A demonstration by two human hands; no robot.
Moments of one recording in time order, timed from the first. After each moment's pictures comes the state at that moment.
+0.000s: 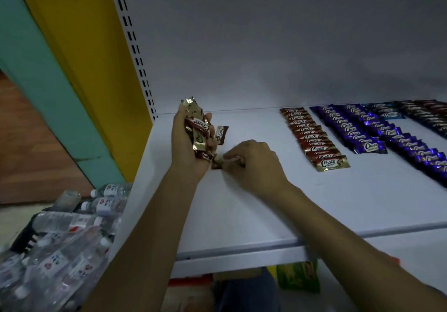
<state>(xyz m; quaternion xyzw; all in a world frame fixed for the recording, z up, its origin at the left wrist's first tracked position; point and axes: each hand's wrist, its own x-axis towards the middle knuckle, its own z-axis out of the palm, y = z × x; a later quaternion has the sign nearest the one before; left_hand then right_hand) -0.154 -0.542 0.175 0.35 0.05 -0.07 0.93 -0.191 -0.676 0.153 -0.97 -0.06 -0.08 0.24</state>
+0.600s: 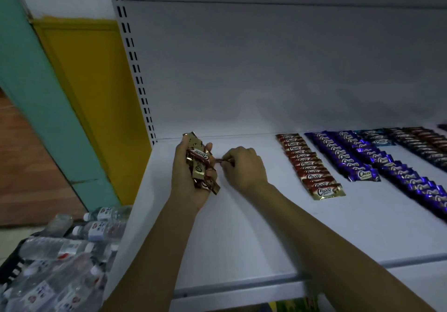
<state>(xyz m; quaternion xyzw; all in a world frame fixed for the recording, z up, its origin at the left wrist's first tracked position) -0.156 -0.542 0.173 0.33 0.07 -0.10 0.94 -0.125 -0.669 0.150 -0.96 -0.03 -0.13 0.23</state>
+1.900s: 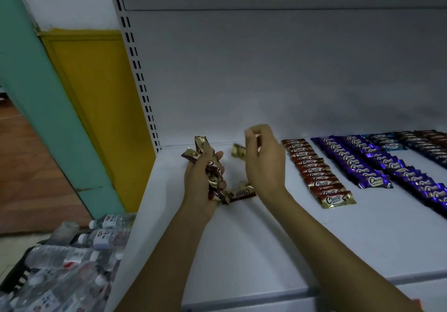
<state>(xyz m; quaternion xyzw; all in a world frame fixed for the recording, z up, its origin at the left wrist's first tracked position) -0.151 -0.555 0.169 0.44 0.09 -0.04 0.89 -0.153 -0.668 0.194 -0.82 -0.01 -0.33 0.46</state>
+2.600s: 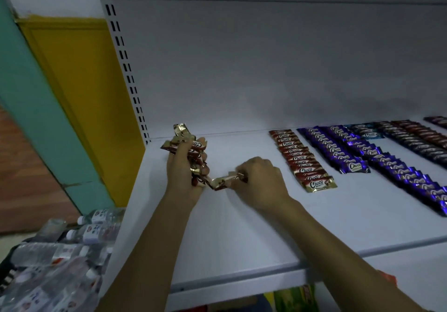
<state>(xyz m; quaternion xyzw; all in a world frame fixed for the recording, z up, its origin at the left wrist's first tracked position) -0.156 -0.547 0.176 0.41 0.05 -0.02 0.91 -0.186 -0.694 0.163 -0.98 -0.01 -0.09 0.18</state>
